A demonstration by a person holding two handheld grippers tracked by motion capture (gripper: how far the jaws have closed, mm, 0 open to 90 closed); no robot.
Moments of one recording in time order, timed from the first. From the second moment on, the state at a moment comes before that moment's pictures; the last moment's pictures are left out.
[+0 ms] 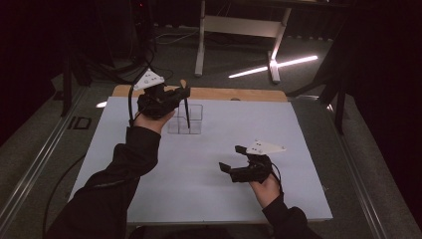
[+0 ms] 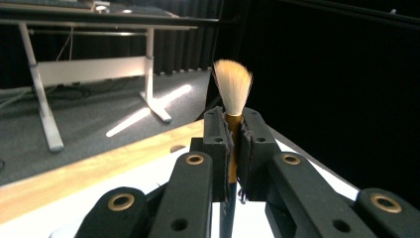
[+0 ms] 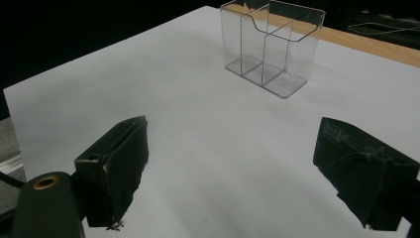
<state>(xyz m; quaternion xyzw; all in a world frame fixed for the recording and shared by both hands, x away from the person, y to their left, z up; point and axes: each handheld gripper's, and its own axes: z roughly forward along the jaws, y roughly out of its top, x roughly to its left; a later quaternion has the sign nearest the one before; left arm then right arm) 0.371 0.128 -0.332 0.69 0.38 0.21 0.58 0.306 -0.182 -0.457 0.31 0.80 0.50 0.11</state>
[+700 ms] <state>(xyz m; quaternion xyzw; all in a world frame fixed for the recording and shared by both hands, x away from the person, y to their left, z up) 0.420 0.132 -0.333 0.68 0.39 0.26 0.57 0.307 -0.184 -0.458 0.31 0.80 0.50 0.11</state>
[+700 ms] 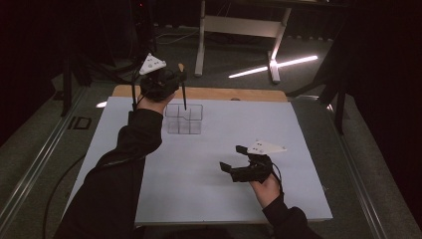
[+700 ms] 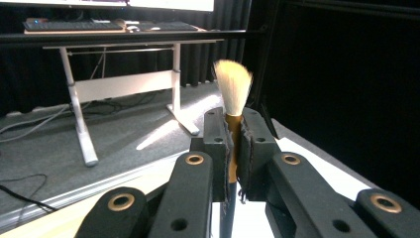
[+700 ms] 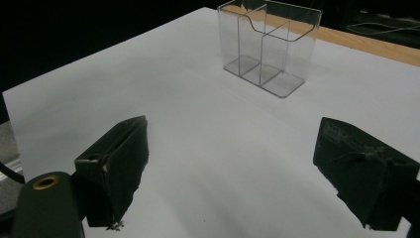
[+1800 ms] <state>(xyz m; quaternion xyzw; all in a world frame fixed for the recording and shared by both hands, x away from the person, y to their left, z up) 0.465 0.127 -0.391 0.68 0.44 0.25 0.53 0.307 -0.186 -0.460 0.31 0.80 0.50 0.11</state>
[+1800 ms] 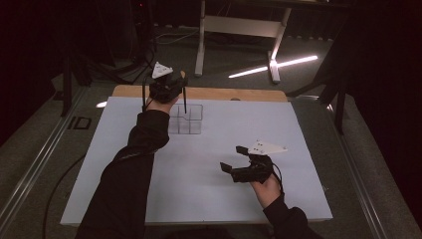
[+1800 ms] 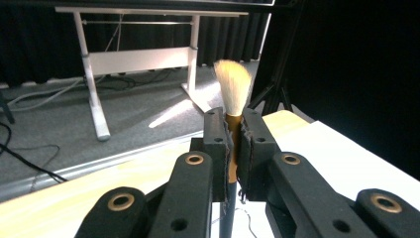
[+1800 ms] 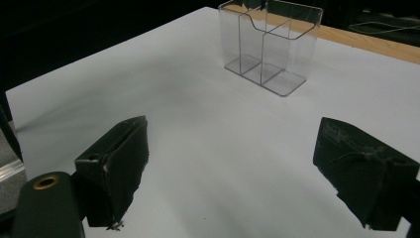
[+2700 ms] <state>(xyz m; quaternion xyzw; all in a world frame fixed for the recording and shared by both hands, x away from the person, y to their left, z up) 0.471 0.122 -0.434 0.67 0.50 0.24 0.49 0.306 -0.185 -0.461 0.31 0.80 0.50 0.11</state>
